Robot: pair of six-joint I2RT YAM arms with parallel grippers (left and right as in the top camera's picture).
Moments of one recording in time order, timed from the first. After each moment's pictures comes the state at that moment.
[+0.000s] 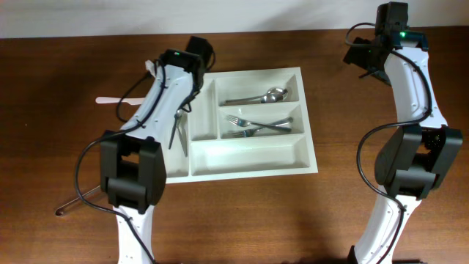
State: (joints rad) left arm -0.30 2.22 1.96 -1.21 -0.51 -1.04; right arm -0.15 2.21 2.06 -0.95 0.13 0.41
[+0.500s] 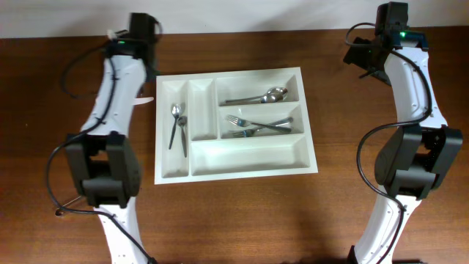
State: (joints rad) left arm -0.05 2.22 2.03 -0.96 -0.48 -0.38; right arm -0.15 2.21 2.06 -0.95 0.13 0.41
